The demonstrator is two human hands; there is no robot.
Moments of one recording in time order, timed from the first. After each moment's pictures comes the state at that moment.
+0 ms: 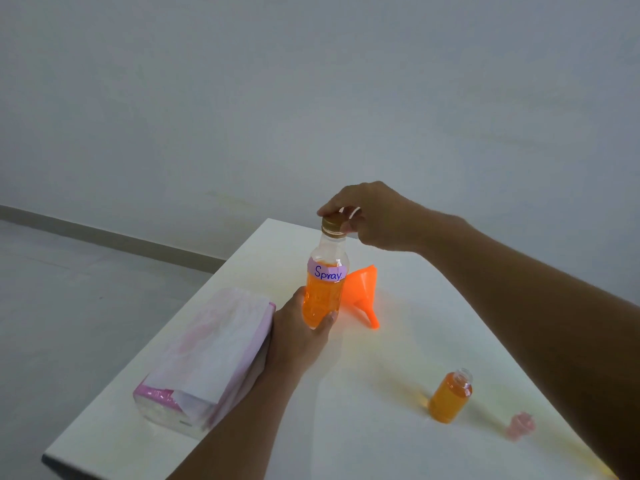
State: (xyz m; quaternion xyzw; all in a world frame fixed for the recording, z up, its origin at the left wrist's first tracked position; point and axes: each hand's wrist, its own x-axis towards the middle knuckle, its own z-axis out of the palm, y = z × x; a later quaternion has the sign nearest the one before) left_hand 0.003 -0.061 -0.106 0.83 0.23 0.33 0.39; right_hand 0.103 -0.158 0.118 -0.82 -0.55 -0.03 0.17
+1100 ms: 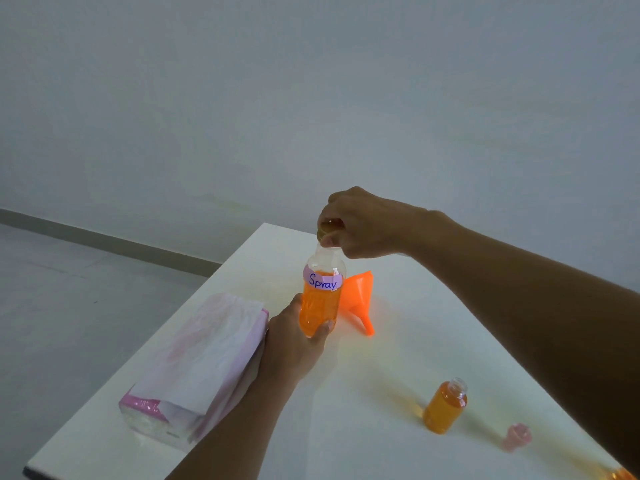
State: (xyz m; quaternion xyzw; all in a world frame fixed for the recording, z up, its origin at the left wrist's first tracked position) left_hand 0.006 -0.062 -0.107 0.85 0.24 0.30 0.37; right_hand 0.100 -0.150 0.127 -0.82 -0.57 -0.02 0.02
